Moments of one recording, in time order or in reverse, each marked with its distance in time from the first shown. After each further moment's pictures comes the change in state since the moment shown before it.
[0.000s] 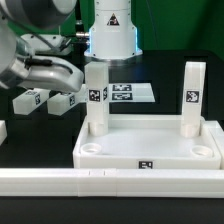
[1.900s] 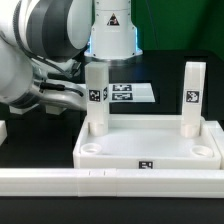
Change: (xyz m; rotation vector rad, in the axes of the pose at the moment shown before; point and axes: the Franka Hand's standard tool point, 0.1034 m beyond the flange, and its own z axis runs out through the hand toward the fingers) arm 0.012 0.000 0.044 -0.015 0.011 0.013
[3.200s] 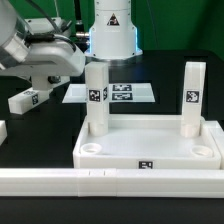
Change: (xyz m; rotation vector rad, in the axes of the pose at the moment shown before) arm -0.024 -0.013 -0.091 -0.004 0.138 -0.111
